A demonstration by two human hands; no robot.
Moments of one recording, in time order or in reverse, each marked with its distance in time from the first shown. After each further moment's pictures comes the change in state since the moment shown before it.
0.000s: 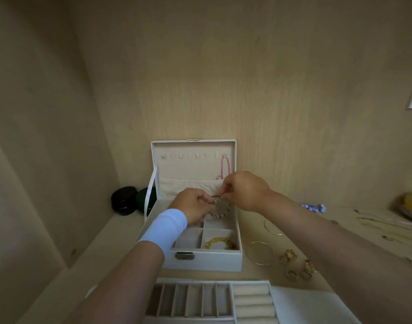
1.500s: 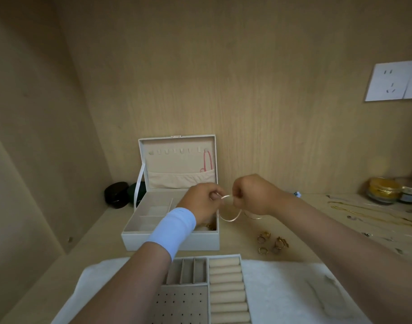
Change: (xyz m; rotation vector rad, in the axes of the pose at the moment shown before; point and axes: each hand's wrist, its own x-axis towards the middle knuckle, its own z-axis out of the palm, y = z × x) left_hand -0.050 0.050 0.043 0.074 0.011 0.231; right_hand -0.075 0.039 -0.025 -0.044 -0.085 -0.004
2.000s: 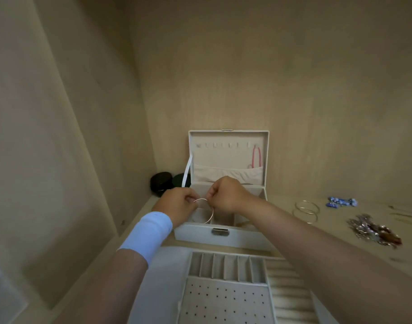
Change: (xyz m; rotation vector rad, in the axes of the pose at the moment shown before) left_hand -0.050 -0.116 -0.102 0.158 0.170 -0.238; right_hand 0.075 -0.149 0.070 0.385 -0.076 0.052
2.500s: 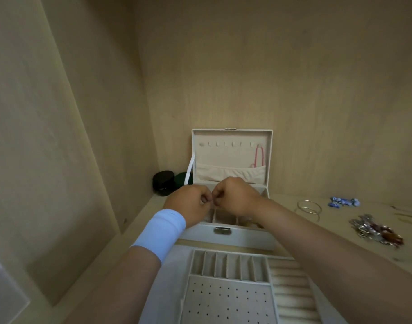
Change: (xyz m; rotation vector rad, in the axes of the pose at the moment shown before) left_hand -0.004 0.017 0.003 0.196 -0.063 0.152; right_hand -0.006 0.011 -0.005 -0.157 0.000 -0.160
